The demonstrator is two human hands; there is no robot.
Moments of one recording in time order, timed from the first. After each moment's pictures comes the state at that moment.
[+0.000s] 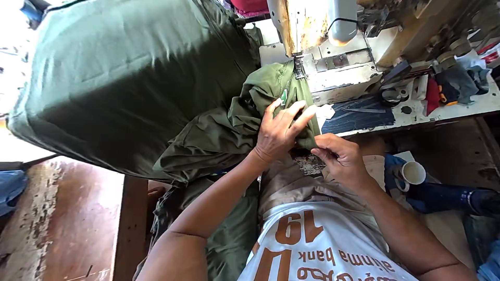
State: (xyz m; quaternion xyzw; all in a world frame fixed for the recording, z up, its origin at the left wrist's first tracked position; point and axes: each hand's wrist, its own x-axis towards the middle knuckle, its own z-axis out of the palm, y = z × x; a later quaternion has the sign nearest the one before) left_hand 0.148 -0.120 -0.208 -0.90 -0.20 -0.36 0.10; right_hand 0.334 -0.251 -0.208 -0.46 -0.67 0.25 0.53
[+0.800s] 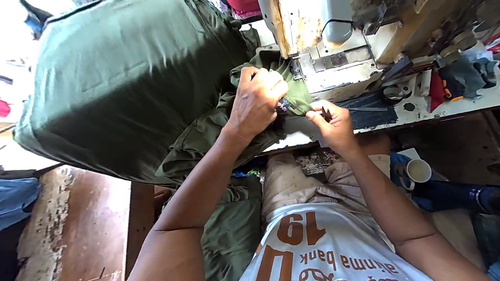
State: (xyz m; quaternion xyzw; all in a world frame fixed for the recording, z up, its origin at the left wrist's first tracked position) left_hand 0.137 -0.055 -0.134 -0.95 -0.22 -0.18 0.13; right_hand 0.339 -0.172 -0.207 -0.49 -0.58 0.27 0.59
